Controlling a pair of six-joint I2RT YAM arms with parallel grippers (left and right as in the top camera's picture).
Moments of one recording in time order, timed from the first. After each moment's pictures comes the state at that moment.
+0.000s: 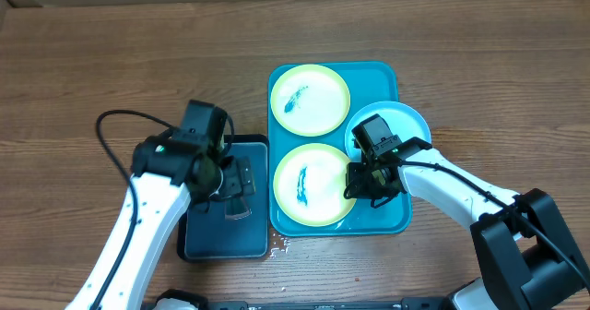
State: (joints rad) left arm -0.25 1.32 1.09 -1.19 0.04 -0.48; right arm 0.49 1.69 0.90 -0.61 -0.20 0.51
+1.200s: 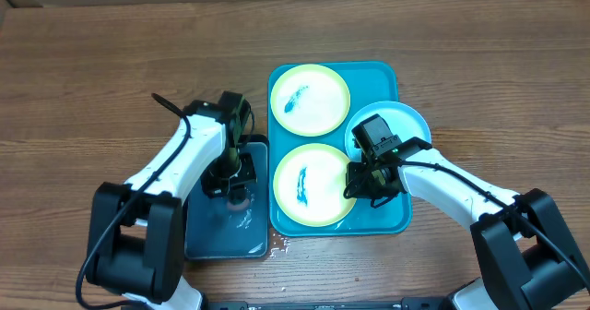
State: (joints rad) left arm -0.25 1.77 1.17 -1.18 0.06 -0.52; right arm 0.49 1.69 0.90 -0.61 -0.19 0.52
